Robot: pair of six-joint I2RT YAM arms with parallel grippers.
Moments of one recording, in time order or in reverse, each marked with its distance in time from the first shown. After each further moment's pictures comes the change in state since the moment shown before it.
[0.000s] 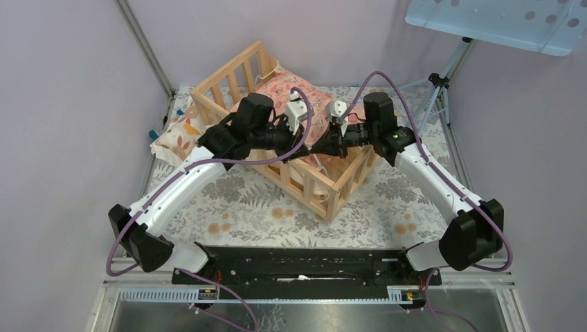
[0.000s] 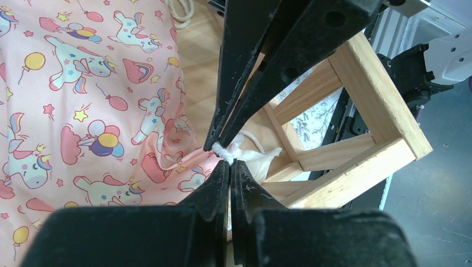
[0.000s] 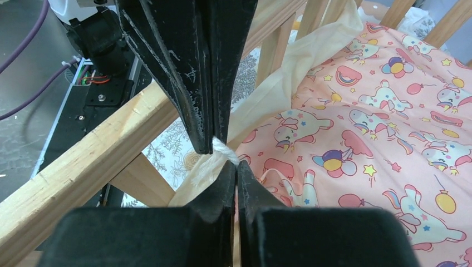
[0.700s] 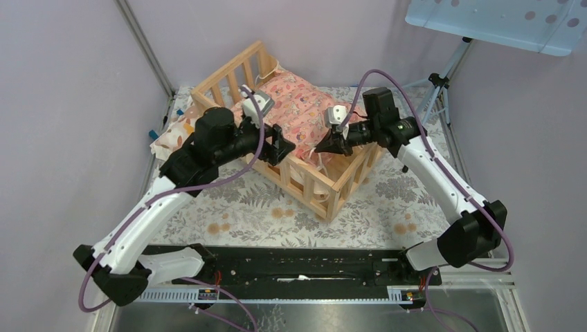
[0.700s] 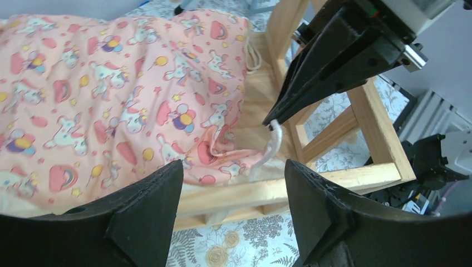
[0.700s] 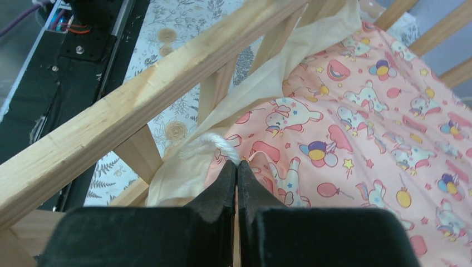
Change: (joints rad) left arm 0.021 -0.257 -0.142 0.144 -0.256 -0.170; right arm 0.000 0.011 0.123 -0.296 0.064 -0.318
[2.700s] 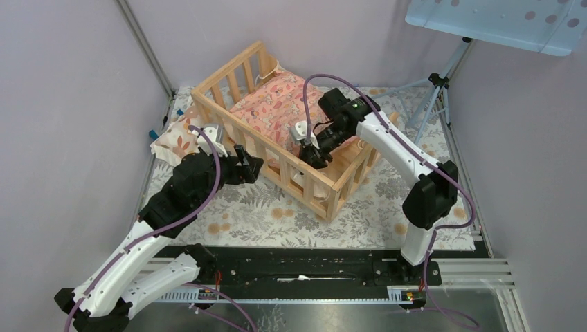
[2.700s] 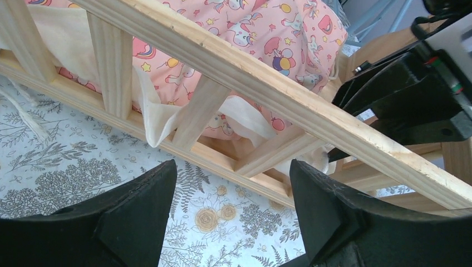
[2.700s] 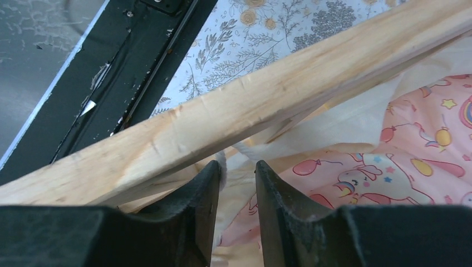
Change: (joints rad) left arm 0.002 -0.418 -0.409 -0.013 -0.445 -0.382; right arm 0.171 0.399 0.431 -0.660 0.016 -0.494
